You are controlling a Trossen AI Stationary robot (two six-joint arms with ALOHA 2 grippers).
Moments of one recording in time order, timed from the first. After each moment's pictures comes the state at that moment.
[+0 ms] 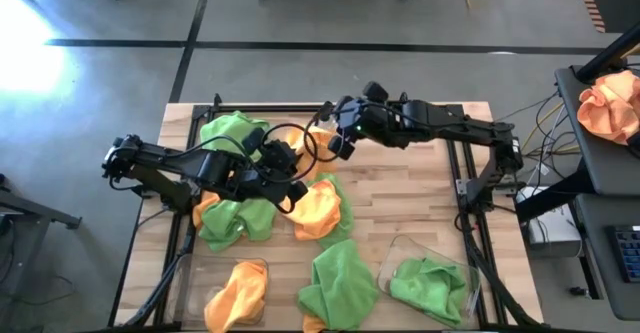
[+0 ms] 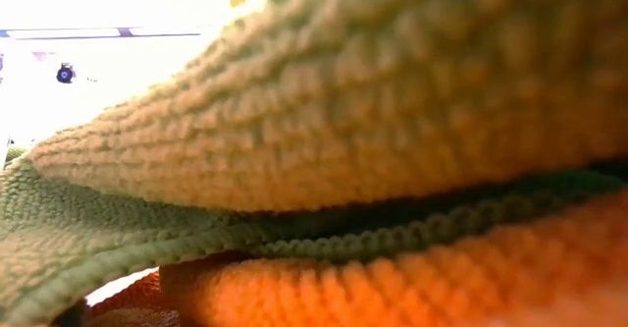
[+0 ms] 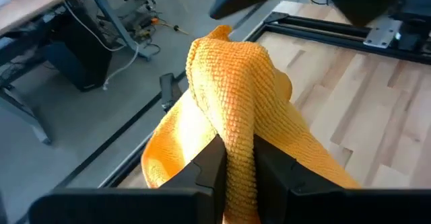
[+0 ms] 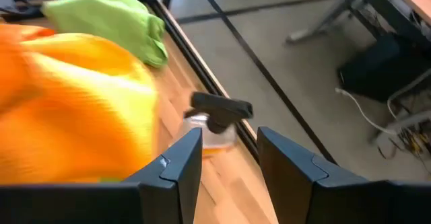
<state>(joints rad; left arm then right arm) -0.25 1.49 1.58 -0.90 -0.88 -0.47 -0.10 1.74 1.98 -1.02 0.58 0.12</state>
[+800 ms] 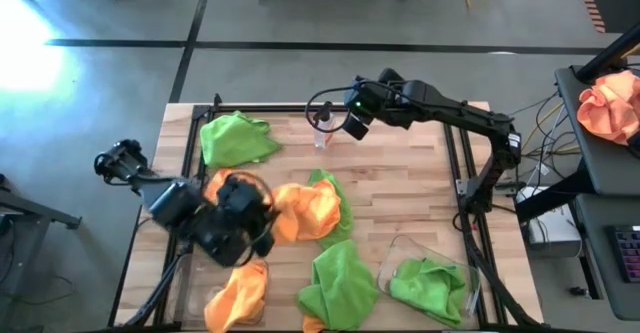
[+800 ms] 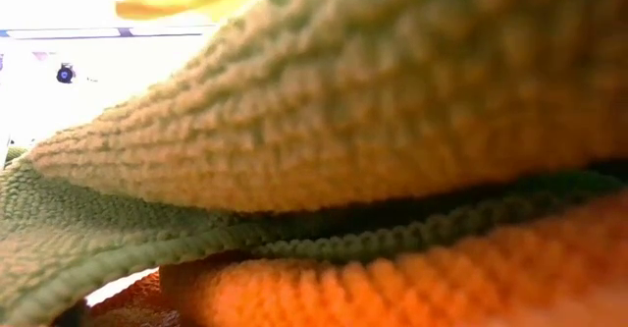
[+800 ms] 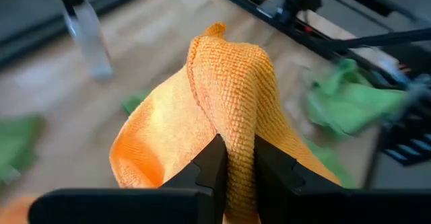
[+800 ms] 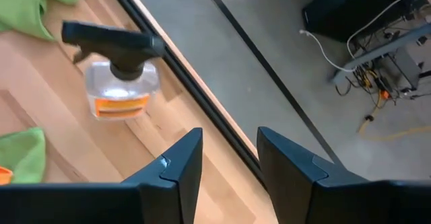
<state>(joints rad) -0.63 1.49 1.71 -1.21 -0.74 -1.15 -0.28 1.74 1.93 -1.17 0.58 0.13</state>
